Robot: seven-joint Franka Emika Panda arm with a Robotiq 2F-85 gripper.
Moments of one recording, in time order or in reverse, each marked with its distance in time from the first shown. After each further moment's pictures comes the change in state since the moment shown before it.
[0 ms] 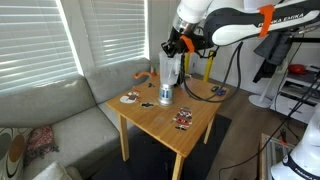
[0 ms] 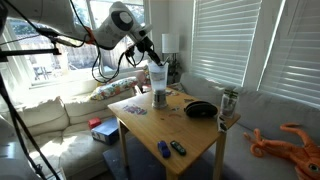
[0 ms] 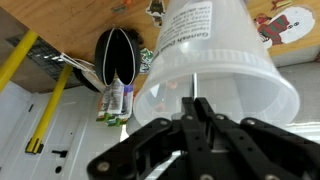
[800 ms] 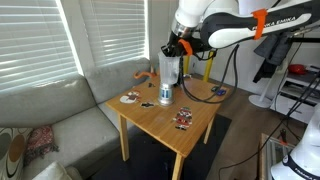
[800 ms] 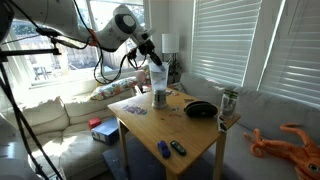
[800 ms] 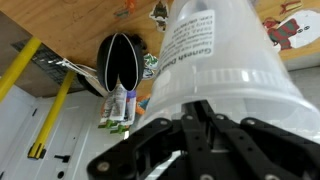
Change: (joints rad) arm 0.001 0.024 -0.014 0.000 0.001 0.000 0.002
